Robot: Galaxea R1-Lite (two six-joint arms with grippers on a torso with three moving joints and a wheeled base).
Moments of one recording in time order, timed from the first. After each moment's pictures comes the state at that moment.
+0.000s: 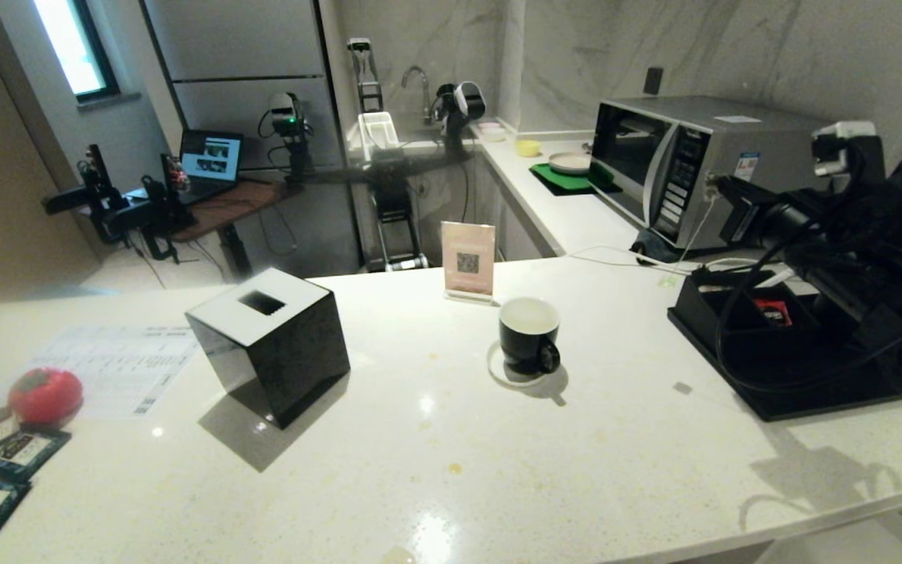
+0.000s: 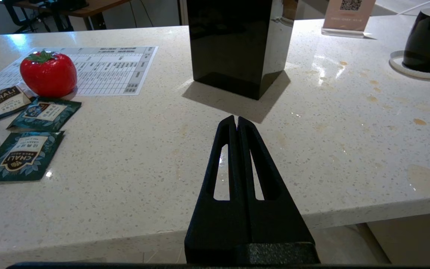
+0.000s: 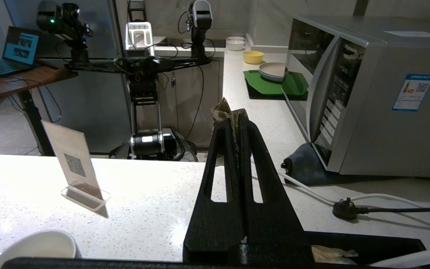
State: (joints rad) left arm -0.01 0.00 0.00 0.00 0.02 -0.01; right arm 0.08 1.81 -0.91 -1.15 0.07 0.00
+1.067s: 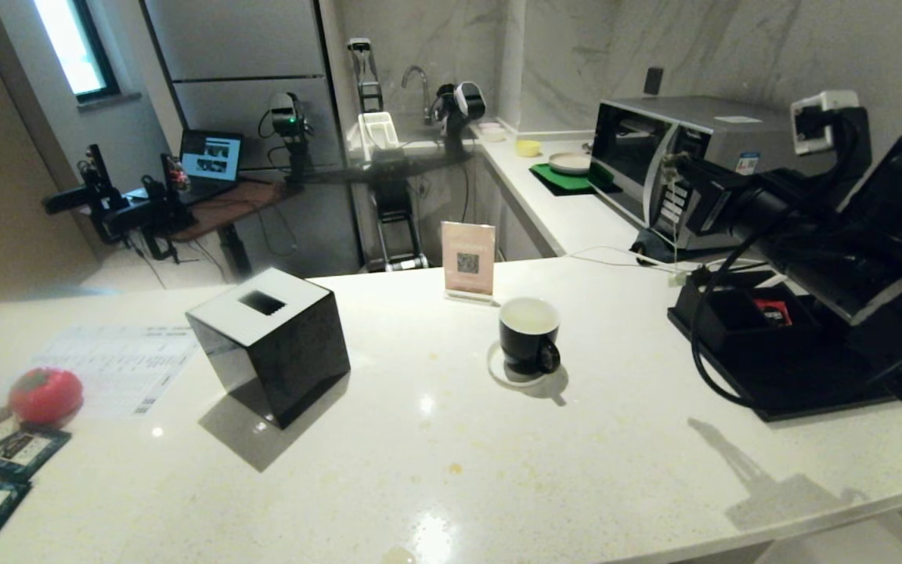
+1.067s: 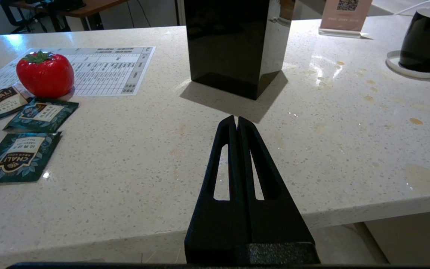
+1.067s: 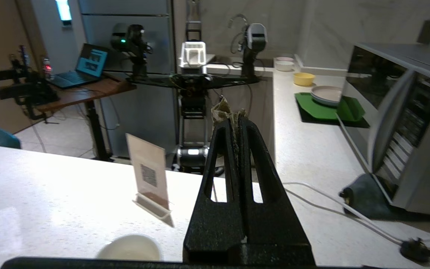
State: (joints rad) left arm -0.01 0.00 0.00 0.00 0.01 -0.01; right arm 0.25 1.73 -0.91 -1.12 0.07 0.01
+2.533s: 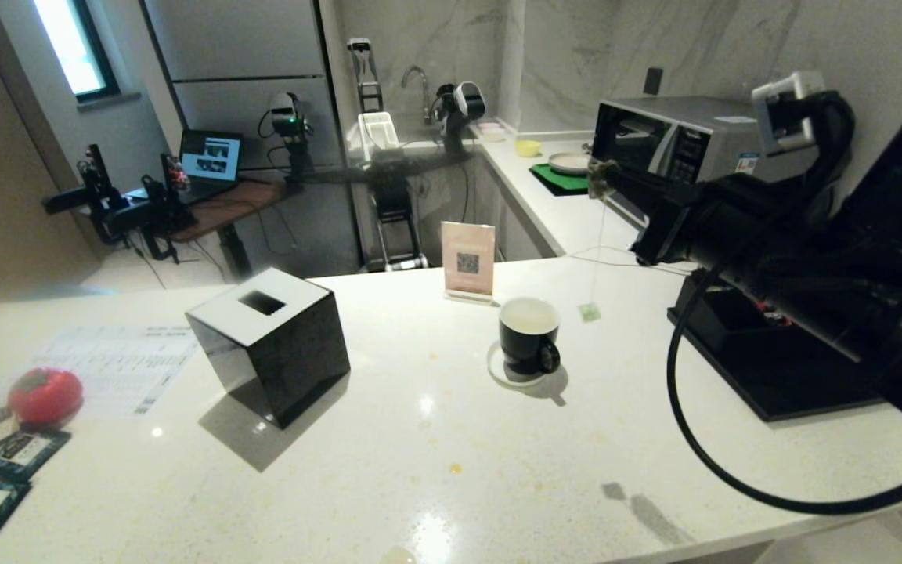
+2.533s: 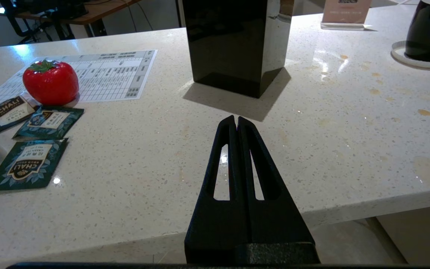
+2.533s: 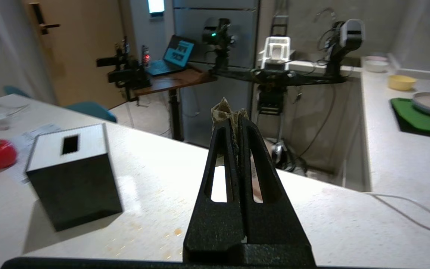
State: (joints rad) left arm -0.01 0.00 0.00 0.00 0.00 0.04; right arm 0.51 1.62 -0.87 -1.01 0.07 0.01
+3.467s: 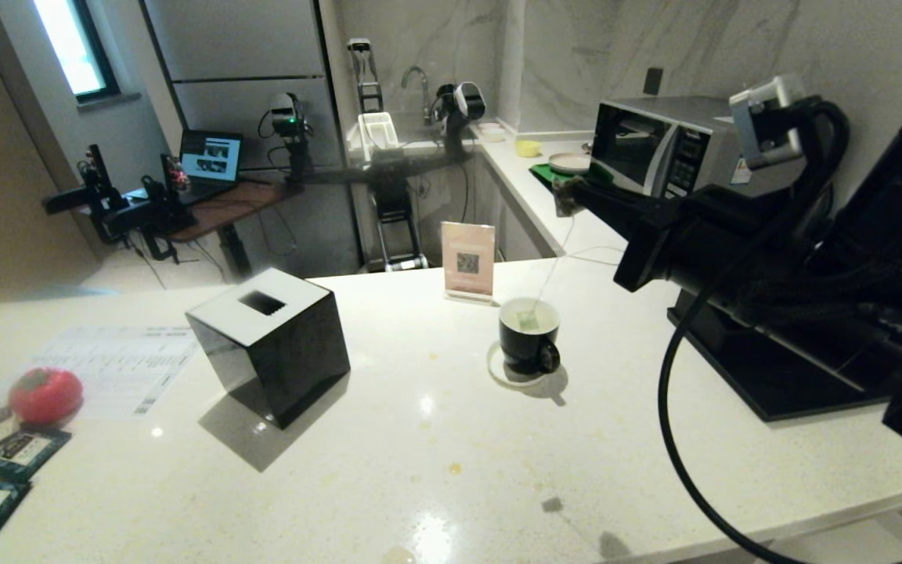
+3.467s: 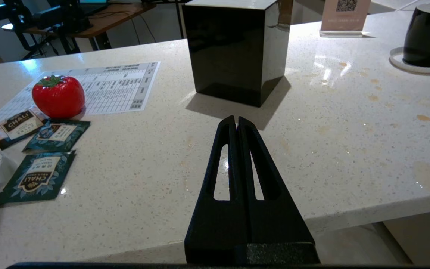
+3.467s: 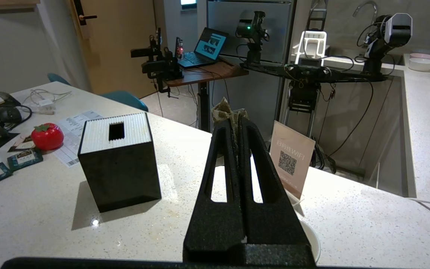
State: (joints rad) left arm -0.01 0.00 -0.03 0.00 0.00 0.06; right arm 0.62 1.59 -0.86 -0.97 0.07 0.00
